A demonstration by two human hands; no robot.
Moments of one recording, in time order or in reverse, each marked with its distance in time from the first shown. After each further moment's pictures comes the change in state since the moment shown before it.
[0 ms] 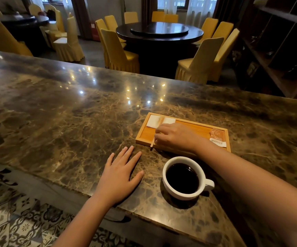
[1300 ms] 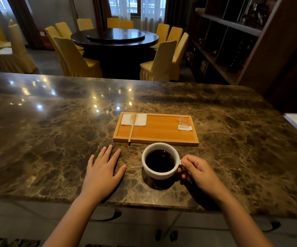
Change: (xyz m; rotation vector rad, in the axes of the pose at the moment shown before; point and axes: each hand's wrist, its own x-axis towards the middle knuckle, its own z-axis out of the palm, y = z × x) left_hand 0.003 -0.005 0.002 0.000 -0.008 0.064; right_hand -0.118 -0.153 -0.066 1.264 0.432 1.235
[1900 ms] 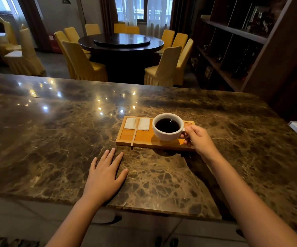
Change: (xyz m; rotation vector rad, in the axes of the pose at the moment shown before) left_hand 0.000 0.000 0.001 -0.003 0.012 -0.007; right_hand 0.091 -0.030 -0.023 -0.060 0.211 -0.031
